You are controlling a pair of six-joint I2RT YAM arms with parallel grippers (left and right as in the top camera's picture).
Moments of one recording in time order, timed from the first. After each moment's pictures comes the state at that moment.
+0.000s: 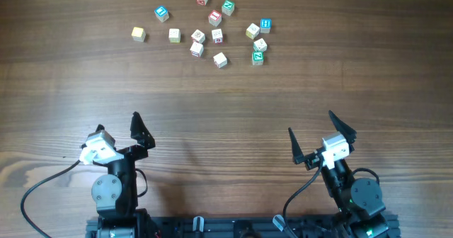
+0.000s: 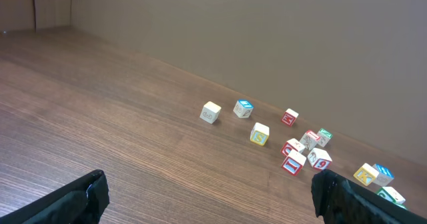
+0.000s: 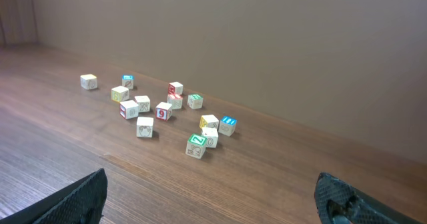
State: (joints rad) left arm 0.08 0.02 0.01 -0.06 -0.11 -0.35; right arm 0.46 0.02 0.01 0.01 0.09 -0.18
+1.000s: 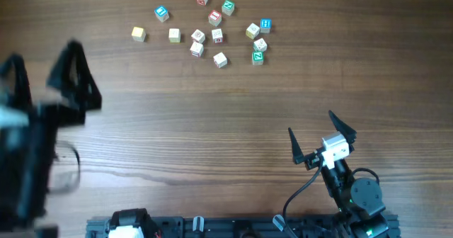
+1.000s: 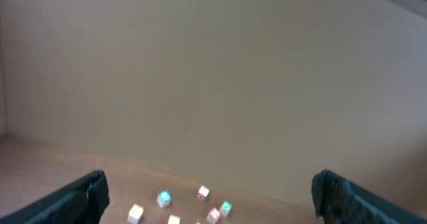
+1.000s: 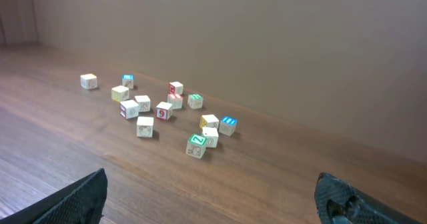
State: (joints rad) left arm 0.08 0.89 1.63 -0.76 0.09 -0.34; right arm 0.46 0.02 0.01 0.01 0.09 -0.18
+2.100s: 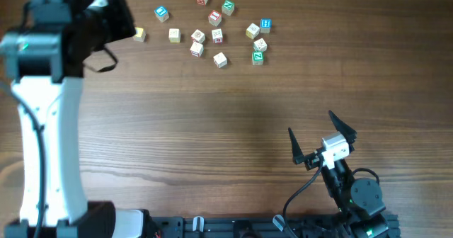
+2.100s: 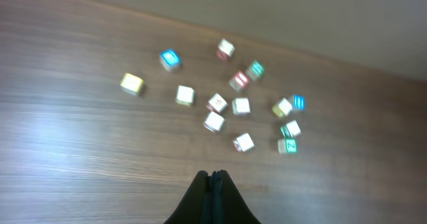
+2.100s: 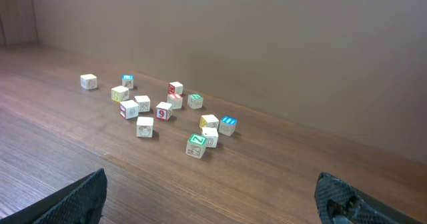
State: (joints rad) left arm -0.04 1.59 1.98 -1.18 0.13 -0.27; right arm 0.46 0.02 0.01 0.01 0.09 -0.18
